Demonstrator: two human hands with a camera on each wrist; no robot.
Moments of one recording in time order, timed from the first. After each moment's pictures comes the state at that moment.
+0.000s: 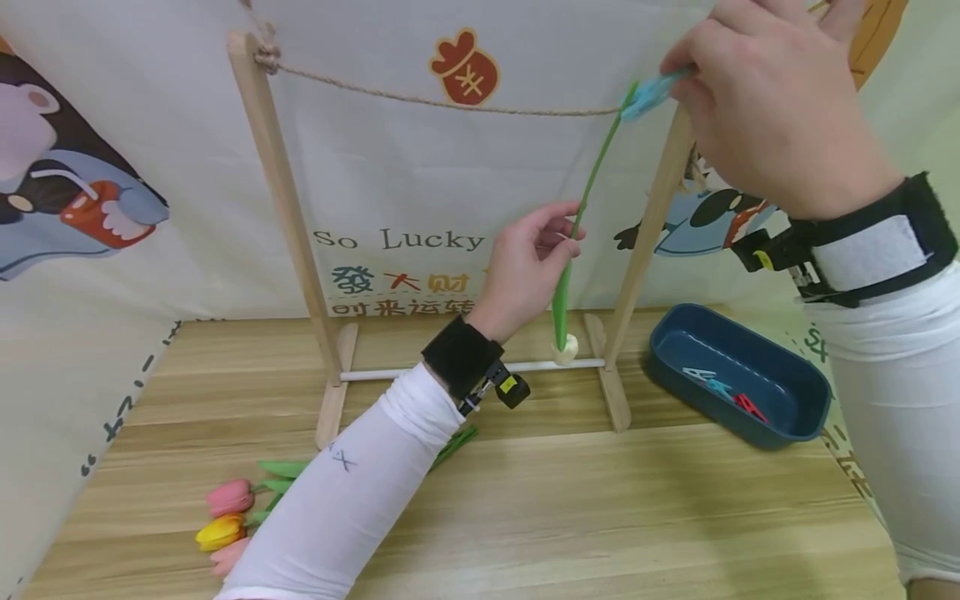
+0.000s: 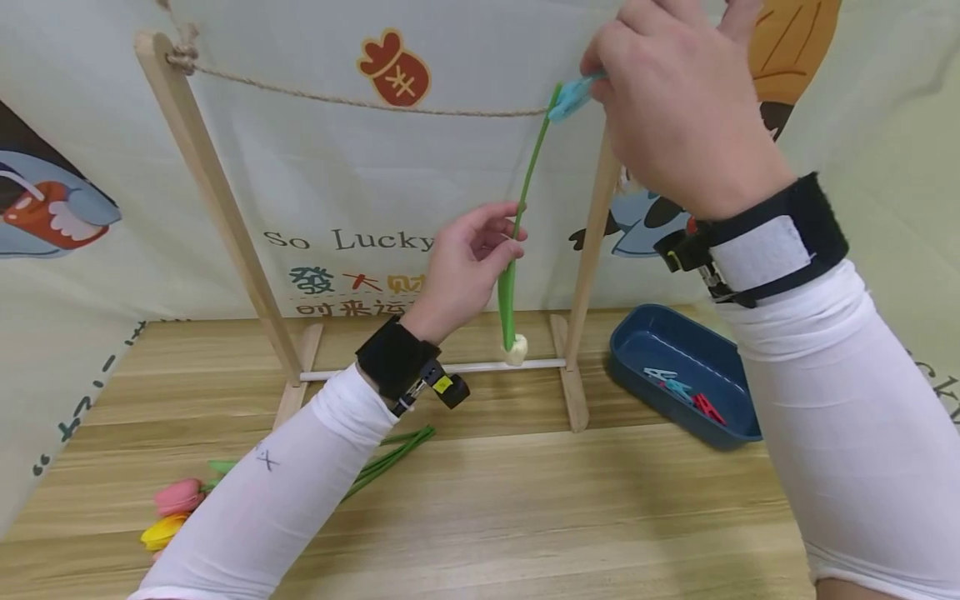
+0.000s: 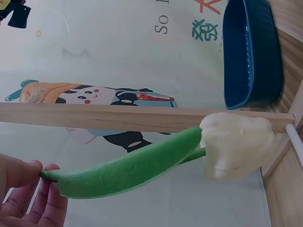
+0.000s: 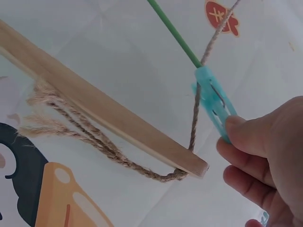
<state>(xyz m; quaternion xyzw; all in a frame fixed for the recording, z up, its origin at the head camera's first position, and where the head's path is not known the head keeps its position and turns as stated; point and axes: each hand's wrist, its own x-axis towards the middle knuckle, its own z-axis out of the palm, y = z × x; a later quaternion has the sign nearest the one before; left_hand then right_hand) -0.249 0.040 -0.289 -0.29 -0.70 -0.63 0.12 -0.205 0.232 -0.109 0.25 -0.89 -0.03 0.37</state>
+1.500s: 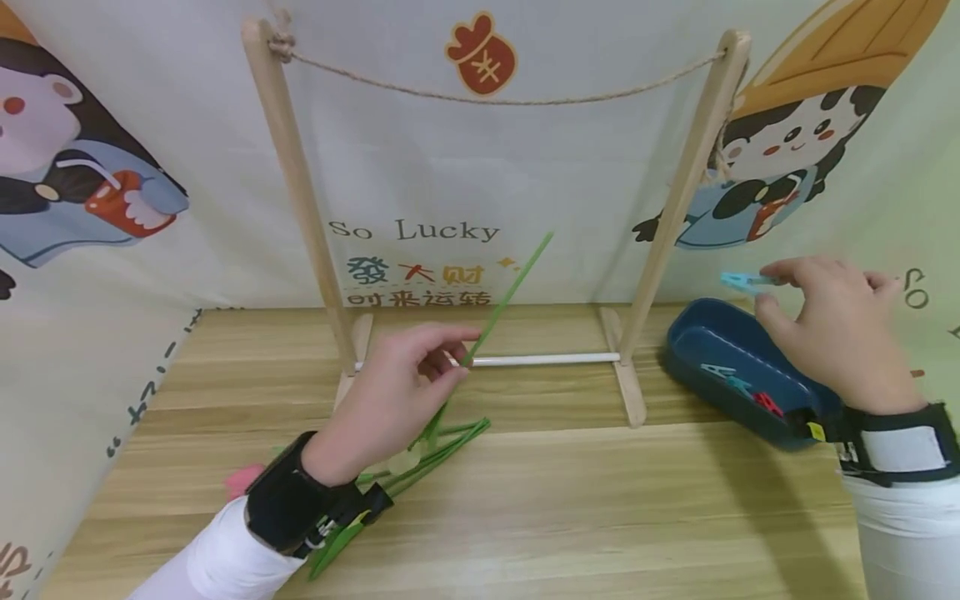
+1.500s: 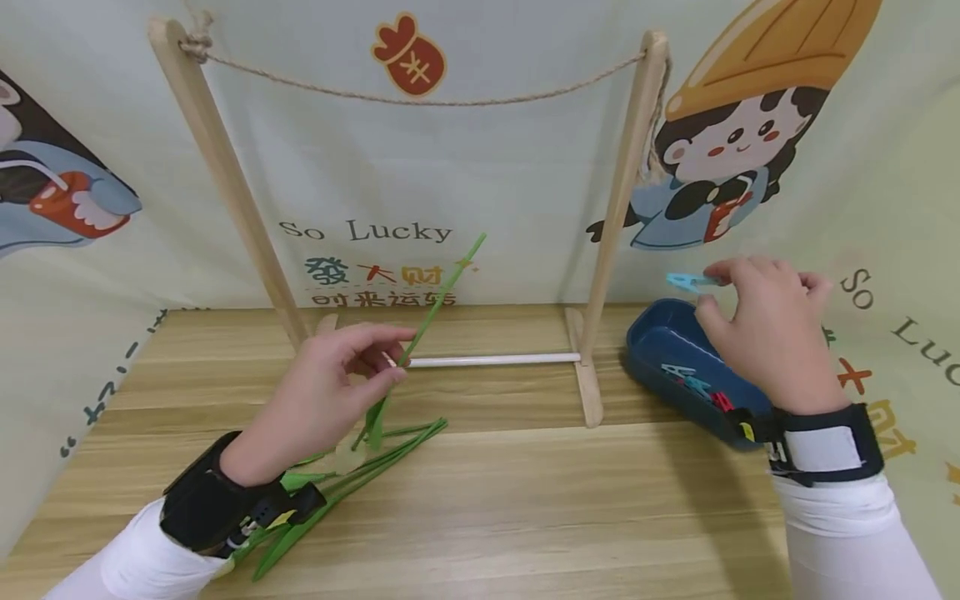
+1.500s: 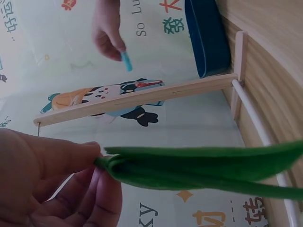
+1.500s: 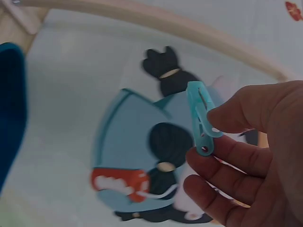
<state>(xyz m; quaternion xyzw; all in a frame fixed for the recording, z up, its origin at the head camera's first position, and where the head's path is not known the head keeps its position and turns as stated) -0.130 -0.096 -0.317 -0.28 -0.84 -0.46 0.08 -0.161 0.343 -0.278 0.06 -0.97 0.14 0.21</state>
